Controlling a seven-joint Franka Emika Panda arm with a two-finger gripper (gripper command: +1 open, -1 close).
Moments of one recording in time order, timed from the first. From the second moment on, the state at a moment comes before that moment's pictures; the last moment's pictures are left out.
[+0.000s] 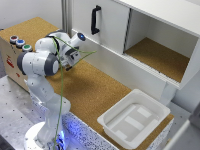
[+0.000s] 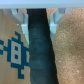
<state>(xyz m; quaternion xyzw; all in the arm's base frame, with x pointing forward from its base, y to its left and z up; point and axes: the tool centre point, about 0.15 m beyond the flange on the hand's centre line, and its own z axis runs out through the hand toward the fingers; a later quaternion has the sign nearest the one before) 0.344 0.272 0.304 -0.96 0.02 0.06 0.27</state>
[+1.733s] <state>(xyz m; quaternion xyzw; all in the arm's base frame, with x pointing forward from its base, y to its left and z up) 0.350 0.209 0.302 -0.96 0.06 0.03 0.27</state>
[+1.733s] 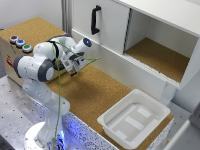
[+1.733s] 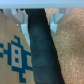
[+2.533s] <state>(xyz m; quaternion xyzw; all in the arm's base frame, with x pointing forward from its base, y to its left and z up) 0.356 0.174 0.299 -0.96 0.07 0.02 0.25</state>
